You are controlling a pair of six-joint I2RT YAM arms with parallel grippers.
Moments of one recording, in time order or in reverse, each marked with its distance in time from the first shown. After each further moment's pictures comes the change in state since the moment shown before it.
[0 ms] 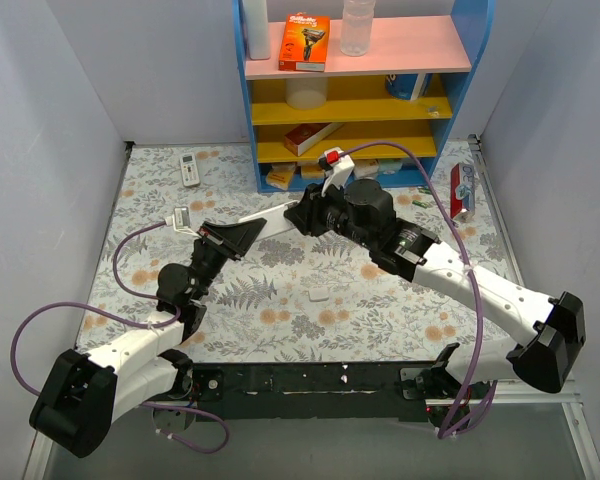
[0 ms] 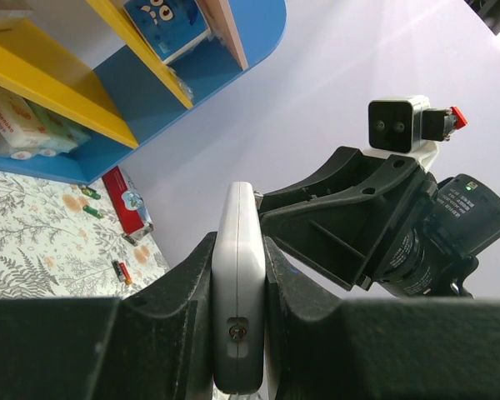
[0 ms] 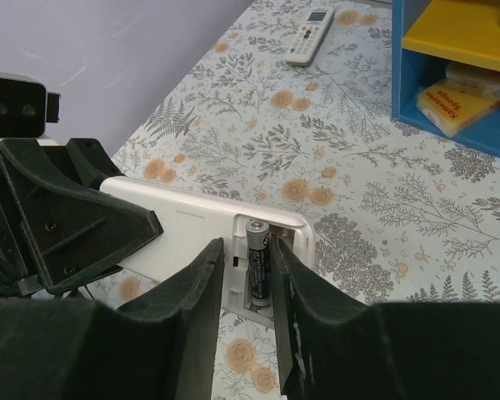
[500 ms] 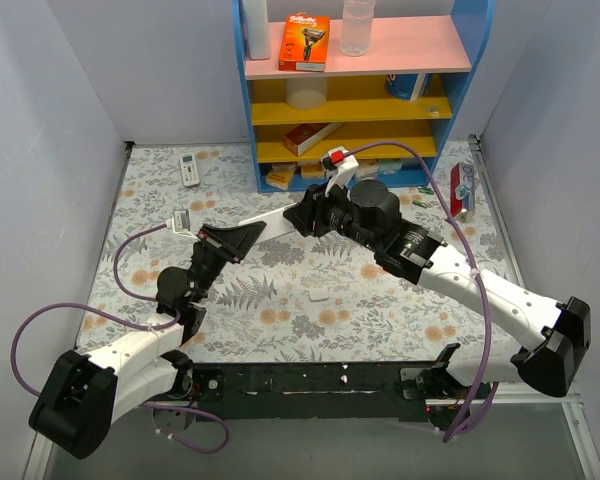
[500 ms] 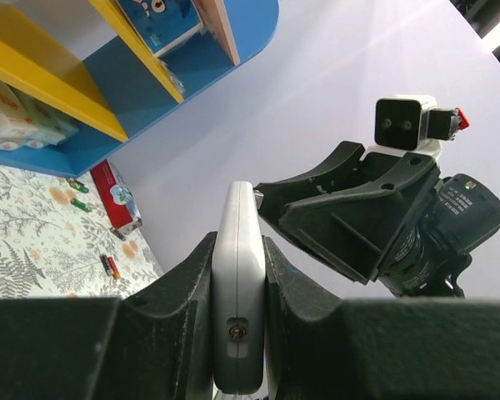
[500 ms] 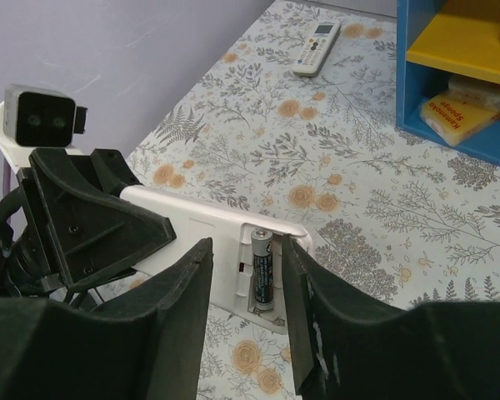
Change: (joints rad) left arm -0.001 -0.009 -0.020 0.024 0.007 -0.037; right arm 0.010 -0.027 0.000 -0.003 -0.007 0.002
